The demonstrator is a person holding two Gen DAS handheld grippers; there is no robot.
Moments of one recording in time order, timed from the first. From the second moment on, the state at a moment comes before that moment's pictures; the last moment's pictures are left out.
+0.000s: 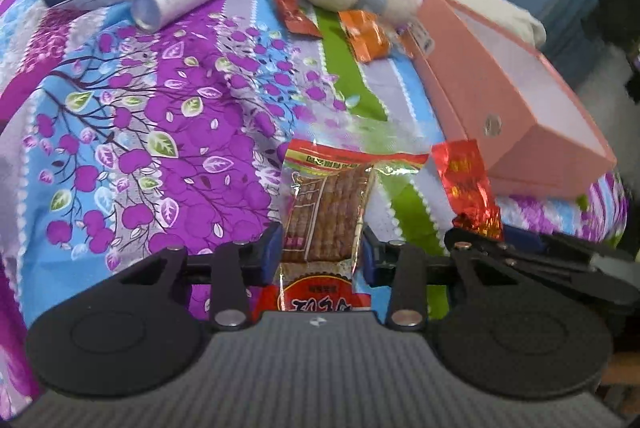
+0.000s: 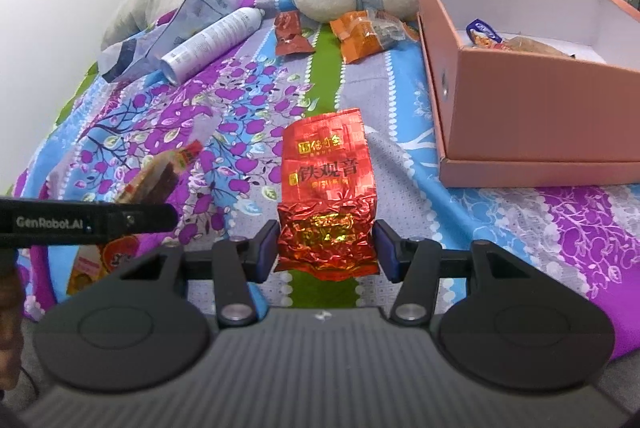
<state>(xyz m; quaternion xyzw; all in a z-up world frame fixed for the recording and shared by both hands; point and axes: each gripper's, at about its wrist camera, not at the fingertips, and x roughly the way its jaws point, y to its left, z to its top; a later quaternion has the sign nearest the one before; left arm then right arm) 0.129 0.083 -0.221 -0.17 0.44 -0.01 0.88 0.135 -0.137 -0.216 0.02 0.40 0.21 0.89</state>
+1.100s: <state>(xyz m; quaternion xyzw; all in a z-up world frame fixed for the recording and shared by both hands) 0.110 0.036 -0.111 -0.21 0.33 -0.02 0.92 0.118 -0.179 -0.117 0.03 0.31 0.19 0.93</state>
